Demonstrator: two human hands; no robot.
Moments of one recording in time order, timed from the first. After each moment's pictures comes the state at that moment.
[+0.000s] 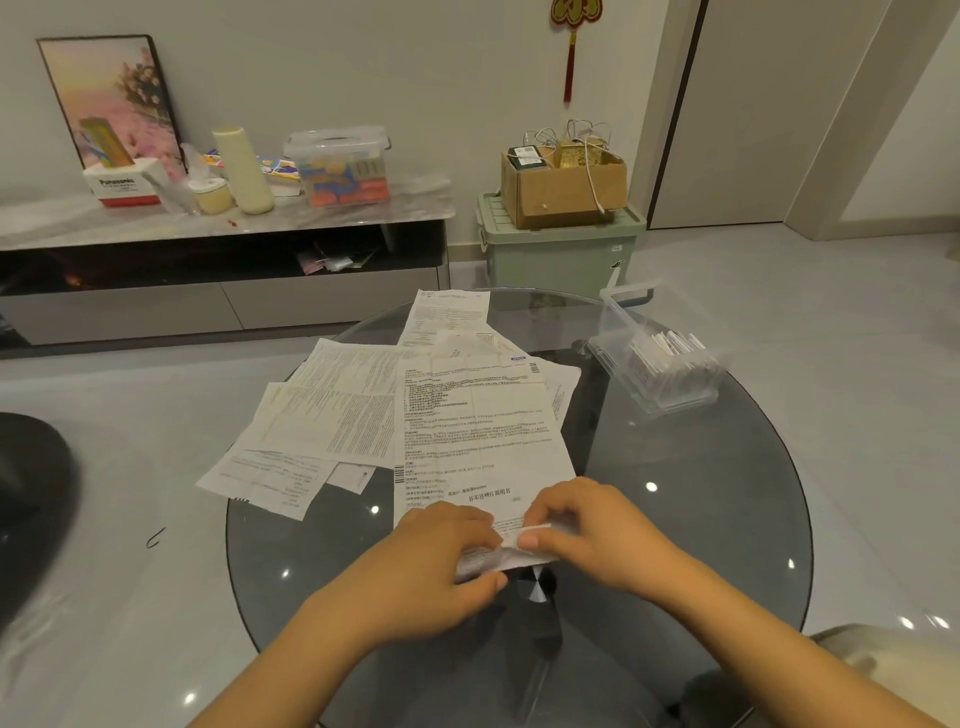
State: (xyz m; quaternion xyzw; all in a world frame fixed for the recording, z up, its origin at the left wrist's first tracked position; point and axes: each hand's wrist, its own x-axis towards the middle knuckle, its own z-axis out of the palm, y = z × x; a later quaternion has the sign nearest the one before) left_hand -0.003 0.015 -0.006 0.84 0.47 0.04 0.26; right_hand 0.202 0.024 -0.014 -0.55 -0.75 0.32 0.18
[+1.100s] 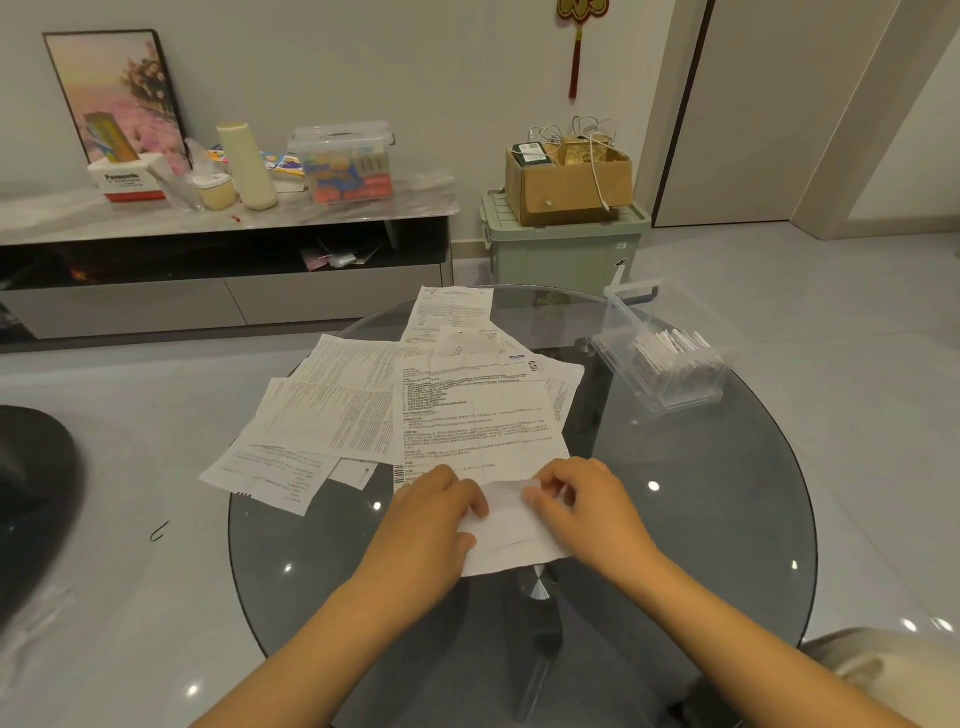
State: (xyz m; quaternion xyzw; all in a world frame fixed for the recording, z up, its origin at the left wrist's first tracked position) left_hand 0.003 0.028 -0.027 0.80 0.56 0.15 0.16; right_hand 0.191 0.034 -0.031 -0.63 -0.69 0.25 0.27
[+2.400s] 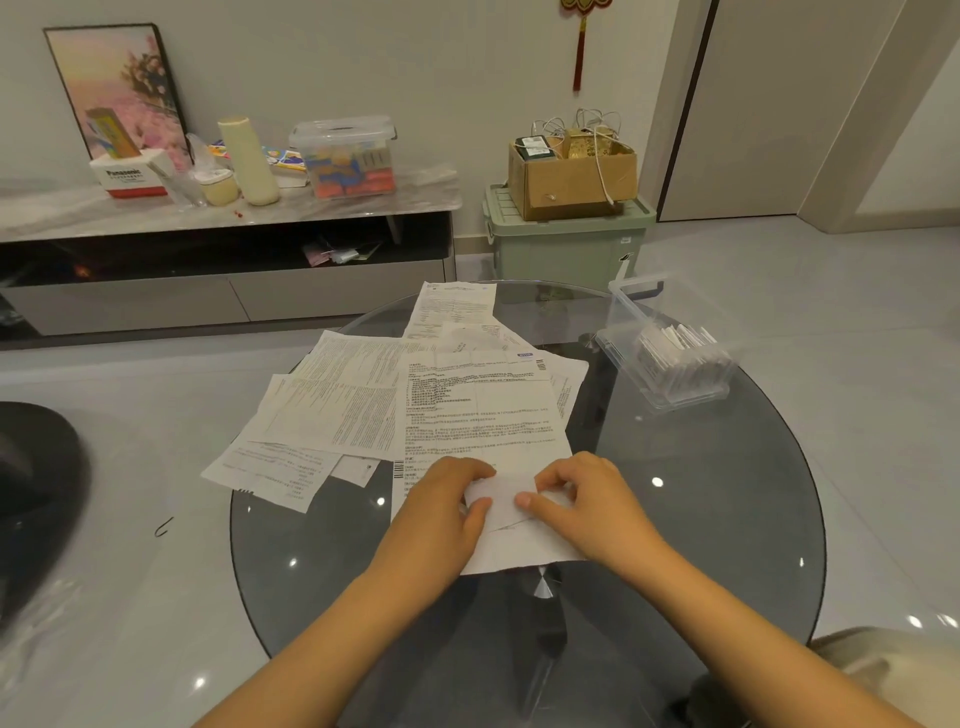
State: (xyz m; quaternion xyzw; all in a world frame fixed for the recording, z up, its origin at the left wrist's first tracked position) left_hand 0.014 0.035 -0.032 0.76 0.55 0.26 0.22; right_hand 0.193 0.041 -0.033 -0.65 -0.68 0.27 0.21
